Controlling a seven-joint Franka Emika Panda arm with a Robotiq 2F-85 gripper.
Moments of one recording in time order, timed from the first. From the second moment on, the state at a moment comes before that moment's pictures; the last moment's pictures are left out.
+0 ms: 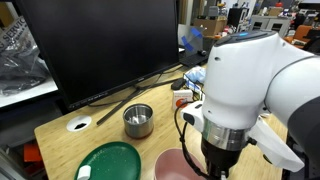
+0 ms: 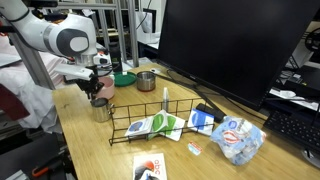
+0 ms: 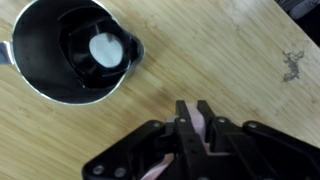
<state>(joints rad) 0.34 0.23 0.32 -2.41 0.05 2.57 -0.08</state>
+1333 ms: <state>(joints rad) 0.24 -0.07 0.22 -2.42 -0.03 2.42 0.21</state>
